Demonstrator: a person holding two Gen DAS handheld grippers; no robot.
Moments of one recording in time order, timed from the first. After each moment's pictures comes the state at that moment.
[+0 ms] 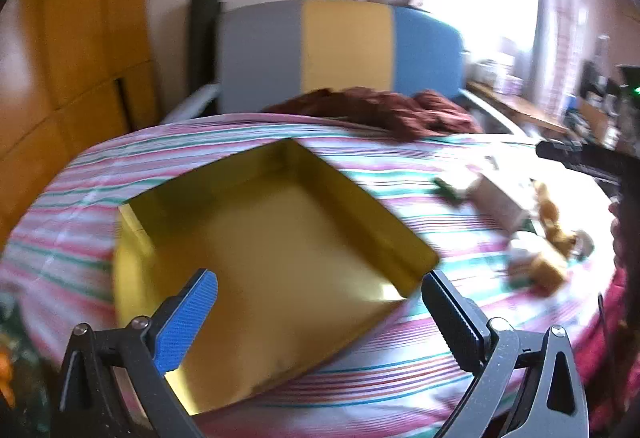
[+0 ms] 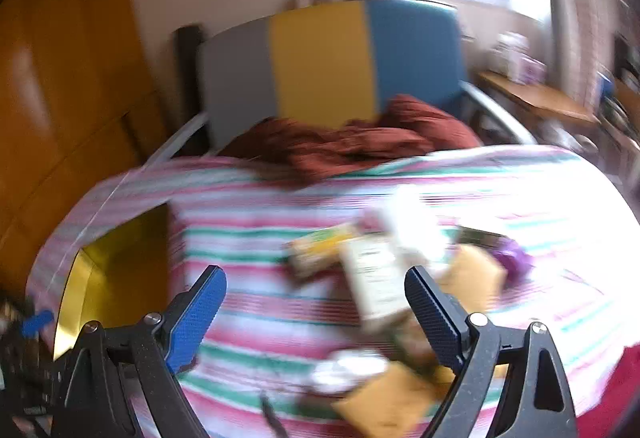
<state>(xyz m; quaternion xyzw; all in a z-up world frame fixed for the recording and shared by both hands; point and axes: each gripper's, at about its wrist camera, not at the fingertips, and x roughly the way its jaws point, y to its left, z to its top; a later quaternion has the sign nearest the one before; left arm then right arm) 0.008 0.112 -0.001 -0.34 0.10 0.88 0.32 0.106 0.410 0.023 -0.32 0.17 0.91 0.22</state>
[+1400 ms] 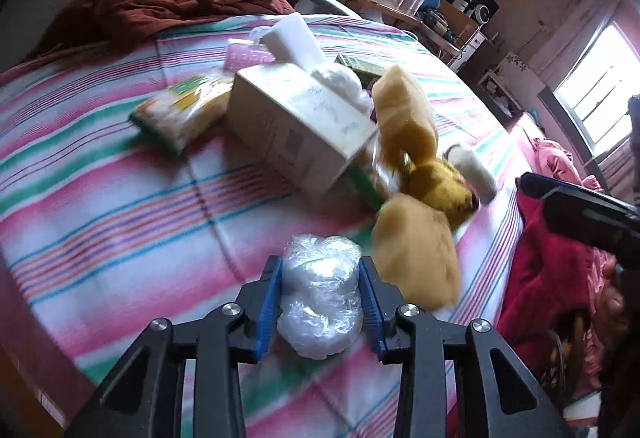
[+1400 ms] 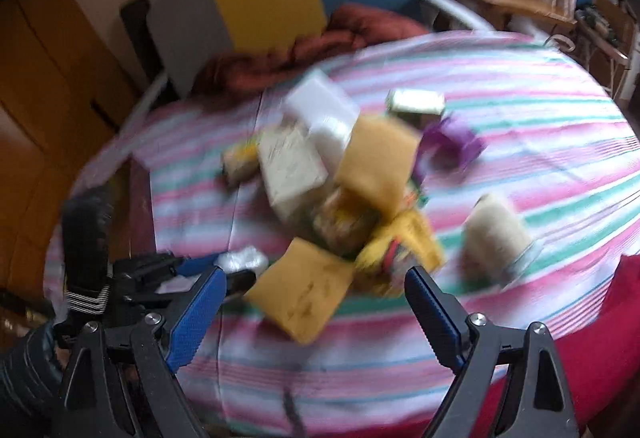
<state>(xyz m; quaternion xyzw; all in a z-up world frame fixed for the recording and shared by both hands) 0.030 0.334 -0.077 -0.48 0.15 0.65 0.57 0.166 0.444 -0.028 -0.44 0.27 0.83 0.21</state>
